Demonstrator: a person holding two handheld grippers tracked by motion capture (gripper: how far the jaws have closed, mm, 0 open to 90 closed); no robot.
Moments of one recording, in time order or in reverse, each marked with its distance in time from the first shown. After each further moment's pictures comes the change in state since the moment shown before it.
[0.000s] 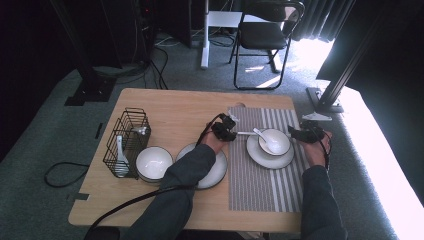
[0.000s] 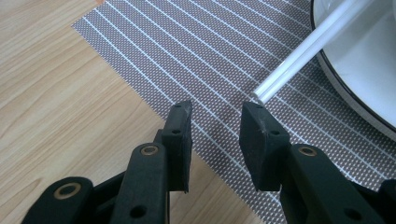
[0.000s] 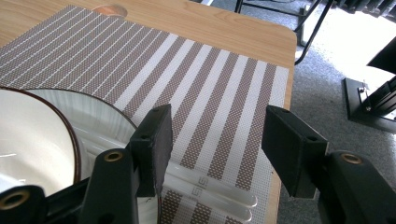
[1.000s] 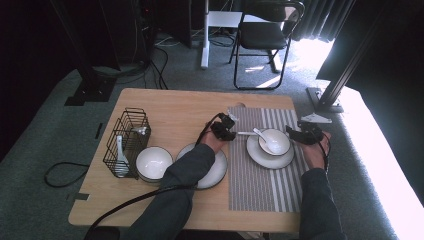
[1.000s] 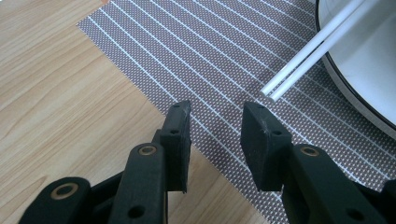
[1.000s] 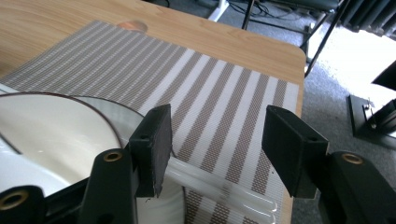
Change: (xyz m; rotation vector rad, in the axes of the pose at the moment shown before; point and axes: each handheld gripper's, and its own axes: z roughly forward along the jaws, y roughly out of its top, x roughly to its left) left arm 0.003 -0.001 -0.002 -0.002 0.002 -0.008; right arm 0.014 0.002 -0.012 -0.065 0.026 -0.034
